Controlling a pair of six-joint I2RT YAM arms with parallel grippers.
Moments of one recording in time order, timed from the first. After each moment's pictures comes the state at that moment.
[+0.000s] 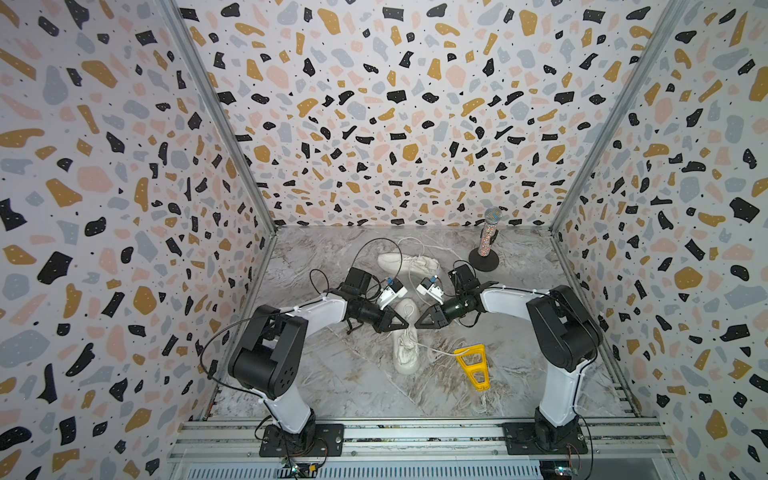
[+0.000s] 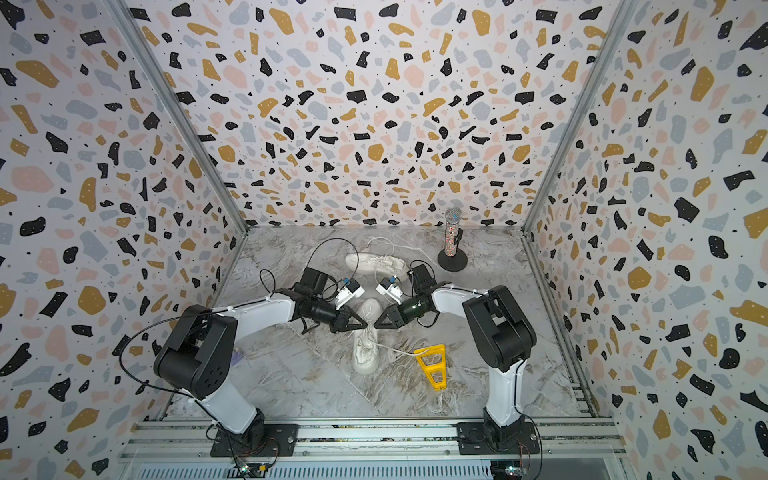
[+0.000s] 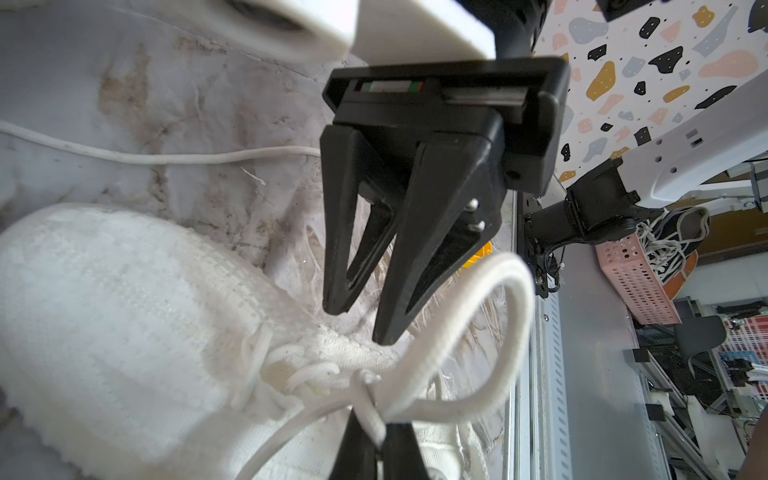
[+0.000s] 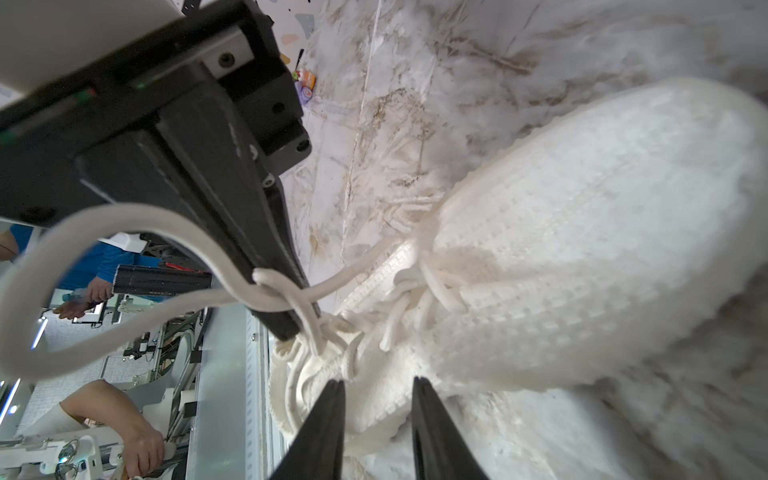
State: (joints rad) left arm -0.38 1.69 0.93 -0.32 0.98 0.25; right arm 0.52 1.91 1.09 -0.24 -1.07 0.01
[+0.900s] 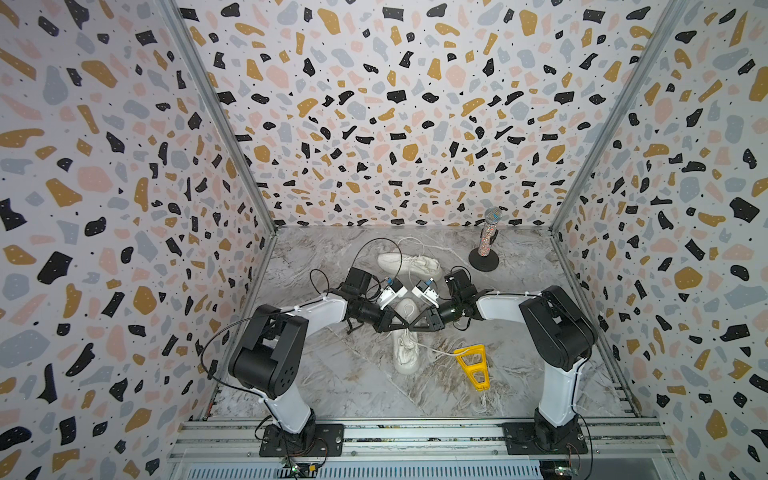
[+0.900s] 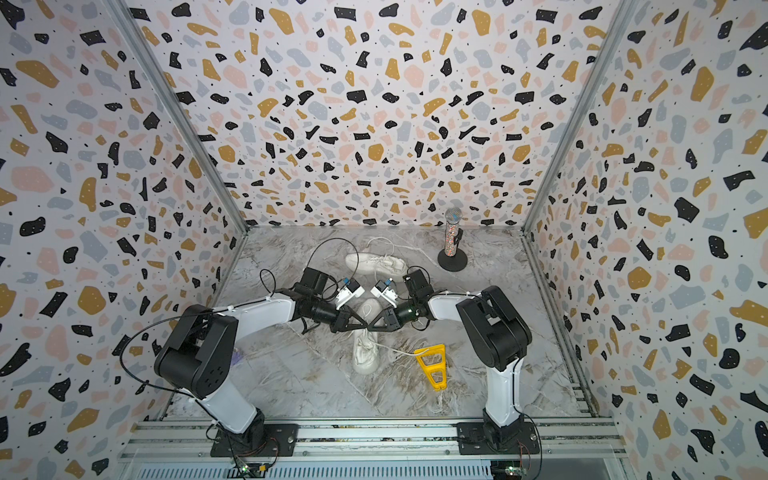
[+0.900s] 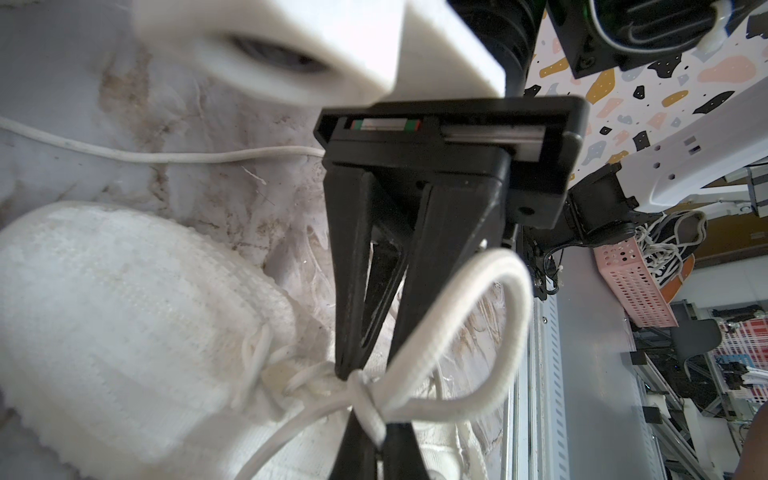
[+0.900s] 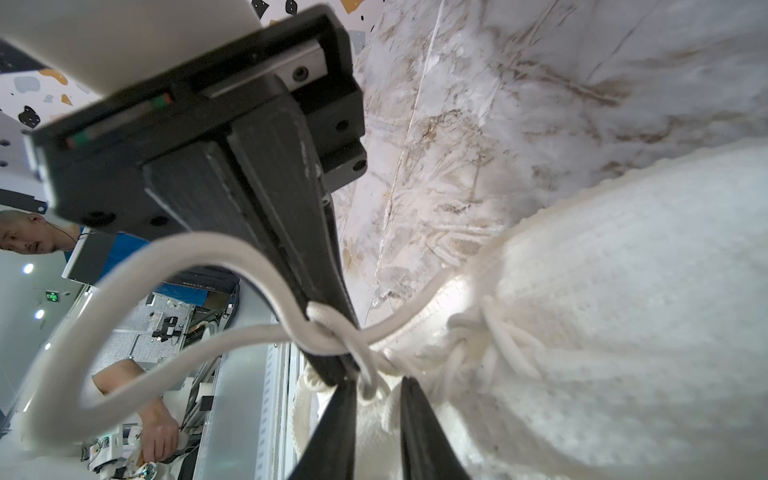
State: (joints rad) left arm -0.38 1.69 0.93 -0.31 0.99 0.23; right arm 0.55 1.93 1.05 -0.03 -1.16 0.10
